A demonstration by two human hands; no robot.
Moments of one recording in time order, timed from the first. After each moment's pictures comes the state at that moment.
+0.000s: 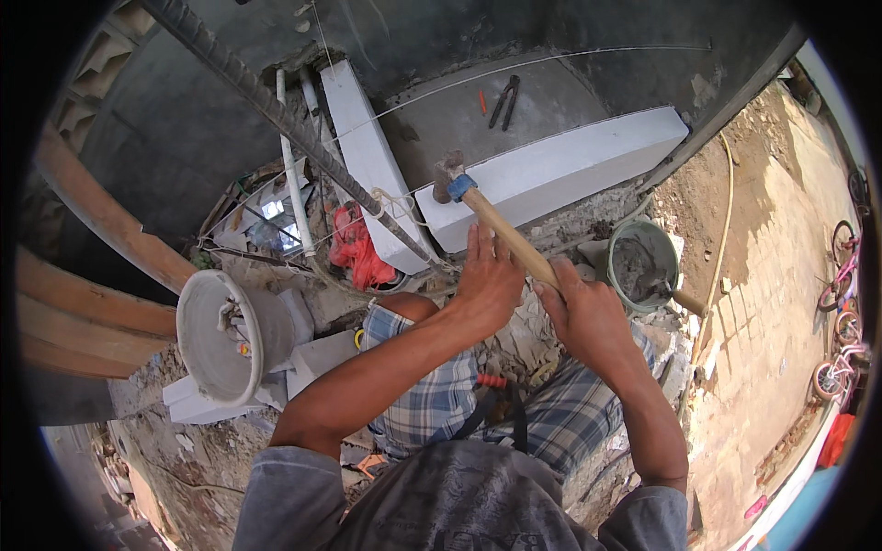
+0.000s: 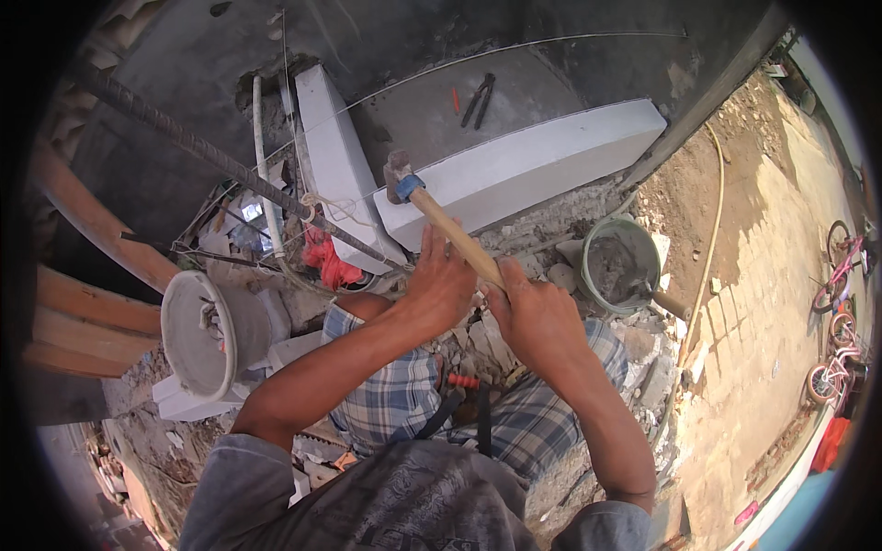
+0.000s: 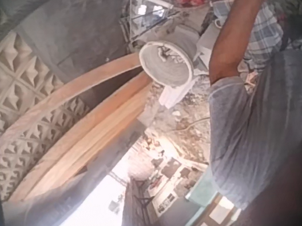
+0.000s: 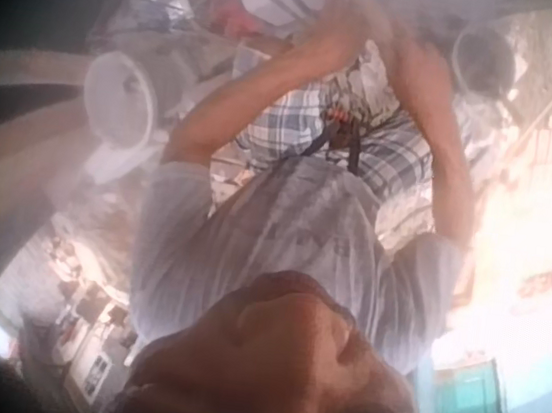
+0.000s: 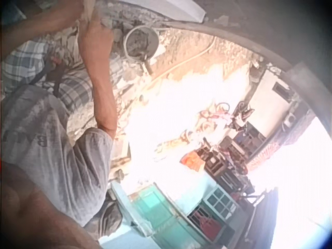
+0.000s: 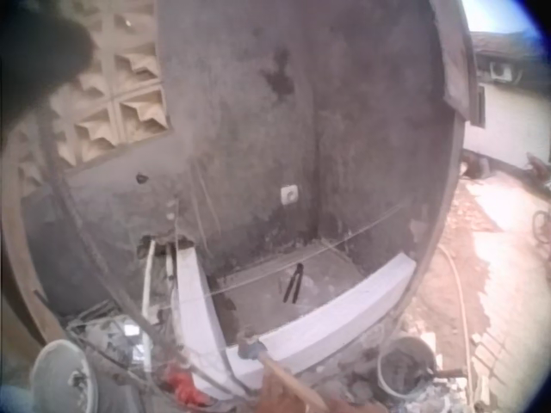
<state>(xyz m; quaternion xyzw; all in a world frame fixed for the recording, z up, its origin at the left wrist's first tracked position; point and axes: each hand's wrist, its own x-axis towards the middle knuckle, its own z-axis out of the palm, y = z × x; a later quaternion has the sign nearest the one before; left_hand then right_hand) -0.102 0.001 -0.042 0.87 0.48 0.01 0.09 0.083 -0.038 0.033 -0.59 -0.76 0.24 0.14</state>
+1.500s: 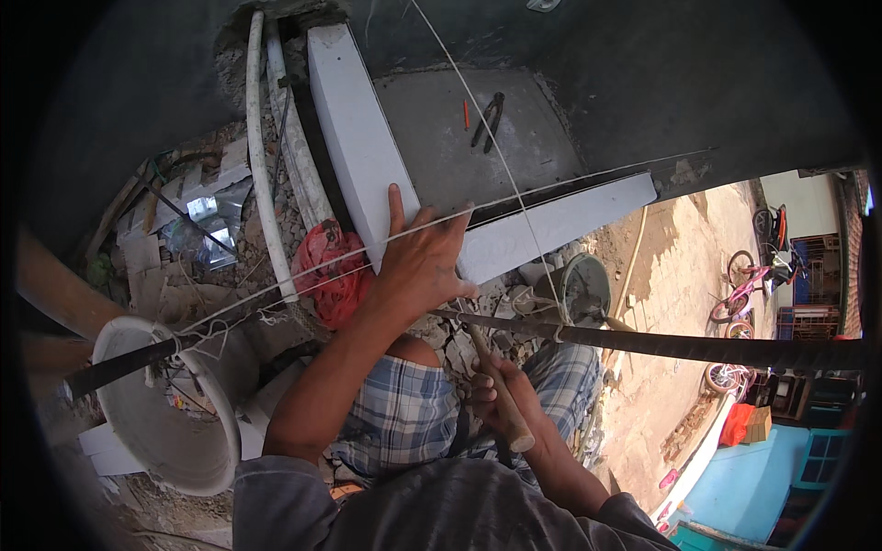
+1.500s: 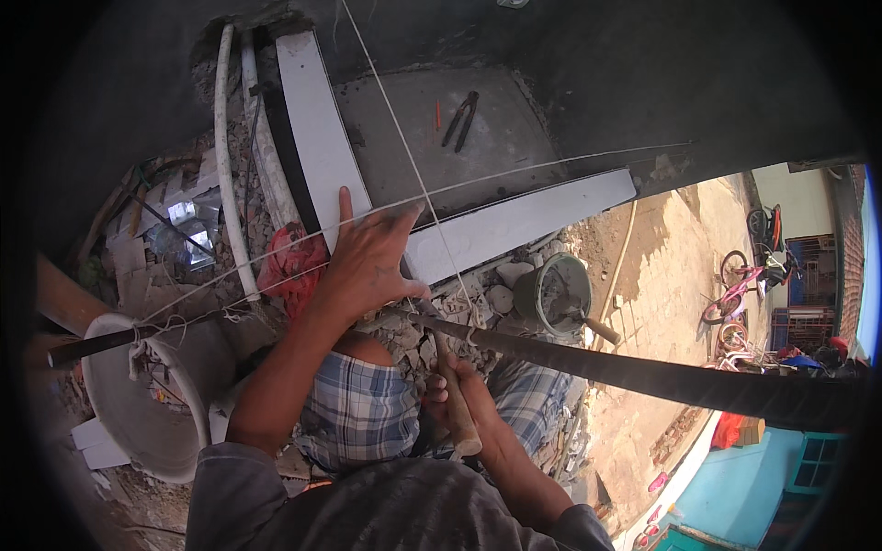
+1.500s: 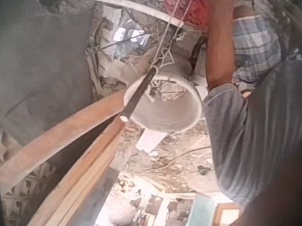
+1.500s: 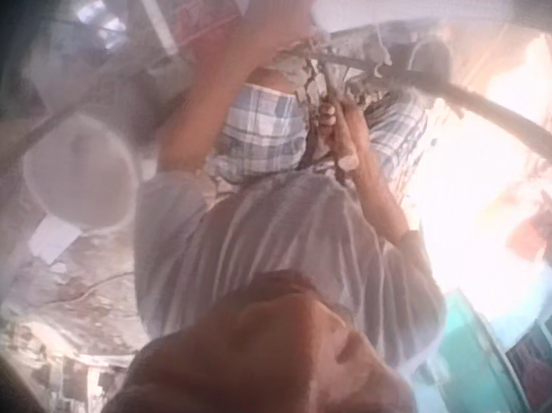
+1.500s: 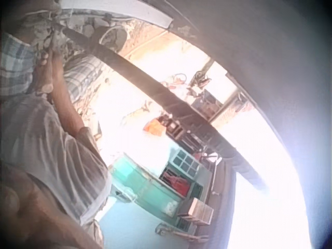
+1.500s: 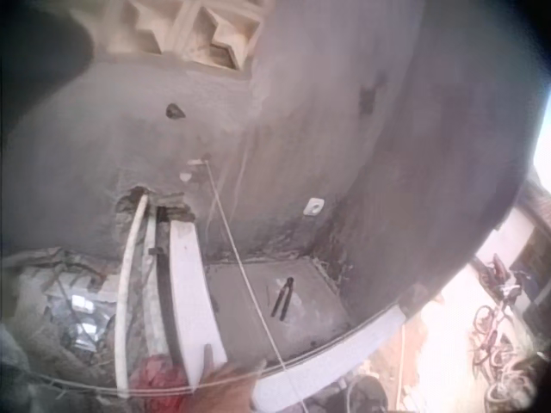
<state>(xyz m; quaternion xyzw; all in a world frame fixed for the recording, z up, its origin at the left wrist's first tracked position) -0.259 0.094 -0.022 0.80 0.52 0.22 0.22 -0.051 -0.074 -0.030 -0.50 0.18 0.77 0.36</state>
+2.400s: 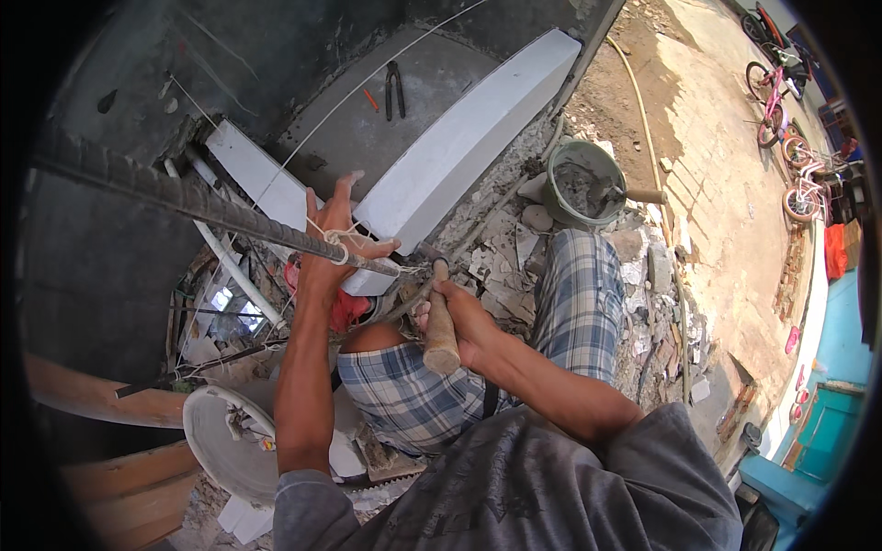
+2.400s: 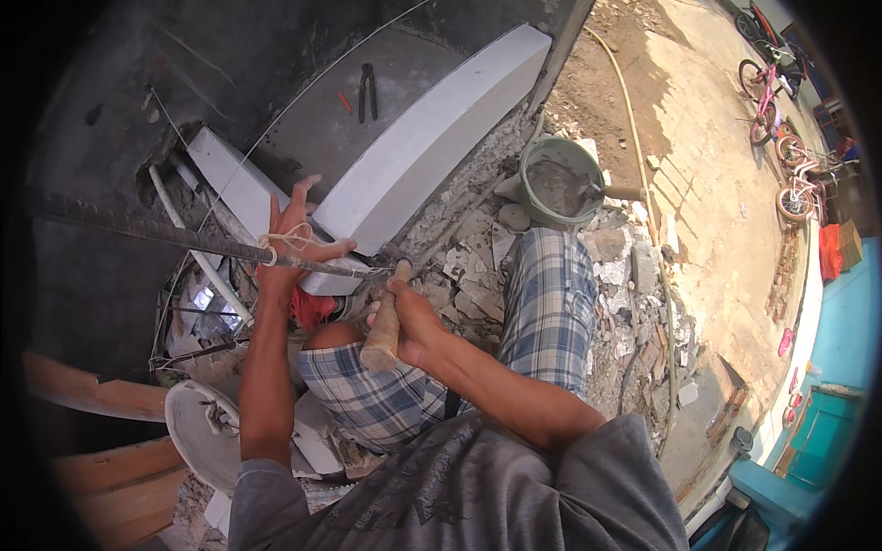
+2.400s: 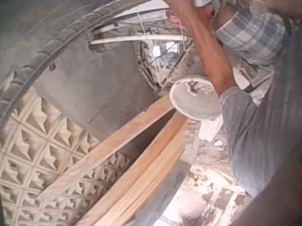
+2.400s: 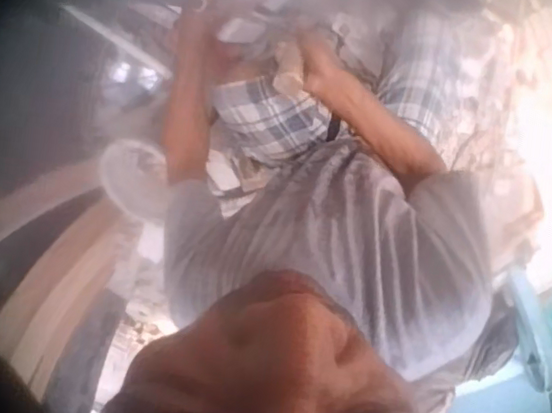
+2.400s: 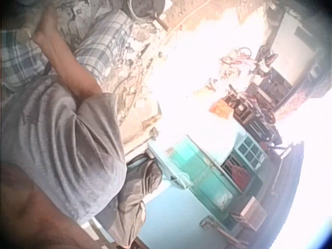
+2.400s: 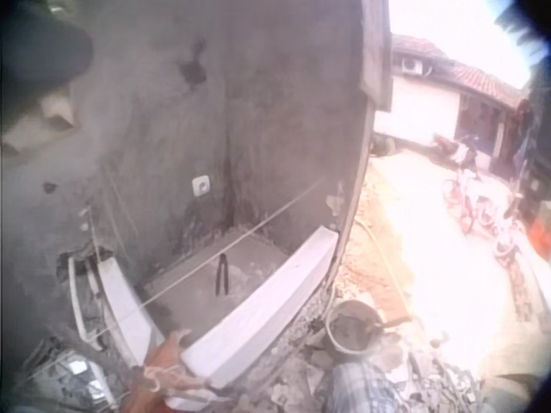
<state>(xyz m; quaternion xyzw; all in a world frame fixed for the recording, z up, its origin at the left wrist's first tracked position) -0.244 0.121 -0.019 0.84 0.48 0.13 0.22 -0.087 -0.050 -0.064 -0.39 0.21 0.76 0.47</state>
